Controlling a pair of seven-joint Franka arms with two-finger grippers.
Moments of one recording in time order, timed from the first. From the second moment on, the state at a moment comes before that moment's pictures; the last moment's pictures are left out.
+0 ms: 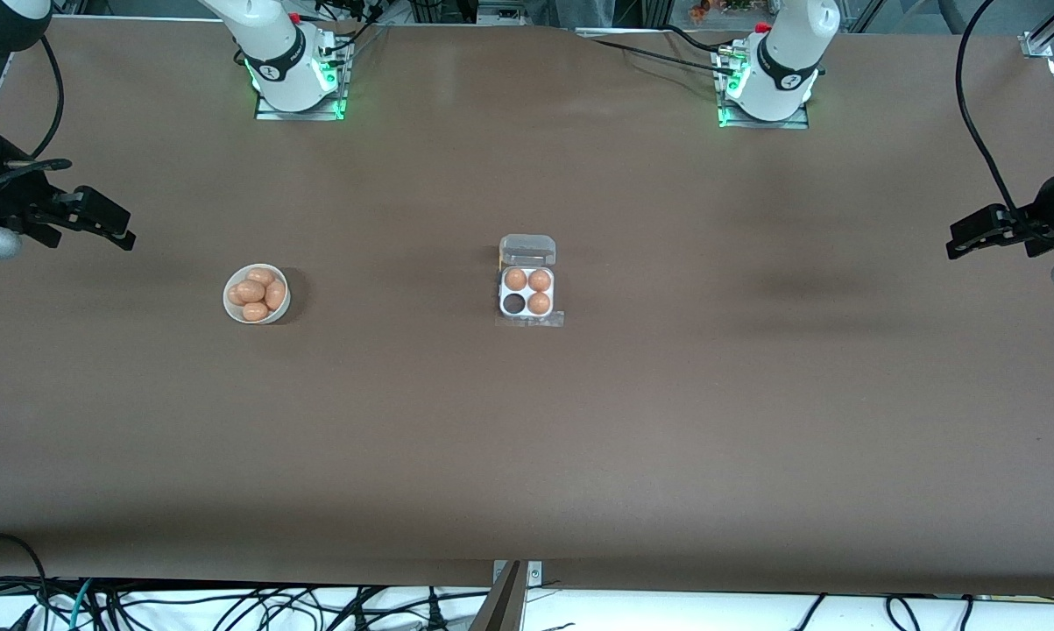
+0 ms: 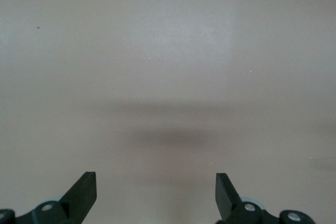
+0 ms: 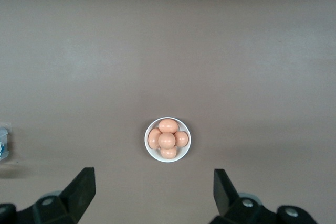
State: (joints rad) left arm -0.03 0.12 0.09 -1.49 0.03 1.55 0.01; right arm 0.09 0.01 -0.08 -1.66 0.01 1.74 0.04
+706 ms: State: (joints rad) left arm -0.03 0.12 0.09 -1.49 0.03 1.55 0.01; right arm 0.09 0.02 -0.08 -1.66 0.01 1.74 0.04
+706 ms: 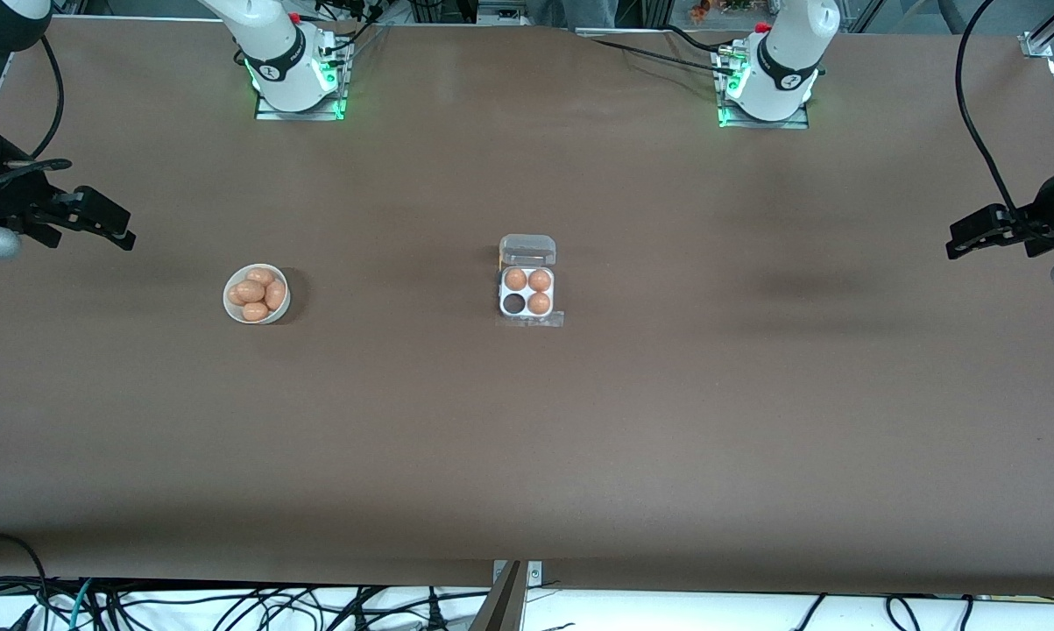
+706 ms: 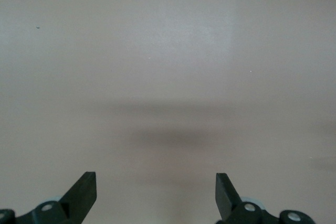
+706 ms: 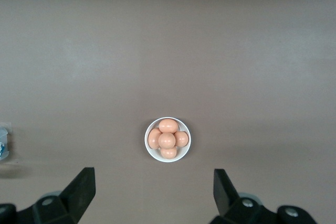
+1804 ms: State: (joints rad) left arm -0.03 0.12 0.09 -1.49 0.03 1.55 0.01; right arm 0.10 0.26 -0.08 -1.84 0.01 1.98 0.03
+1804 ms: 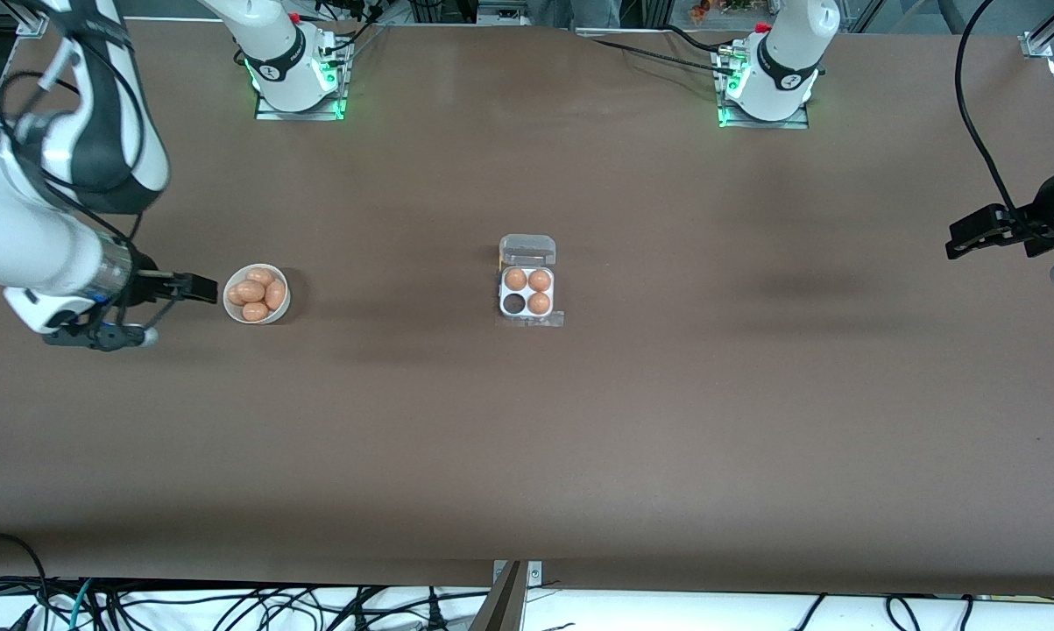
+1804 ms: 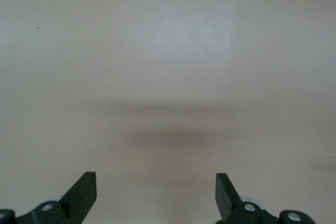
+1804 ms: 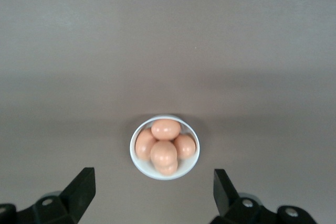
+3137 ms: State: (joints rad) left arm -0.03 0.12 0.09 -1.49 0.03 1.55 0.01; right arm 0.10 0.27 -0.05 -2.22 0.01 2.39 0.03
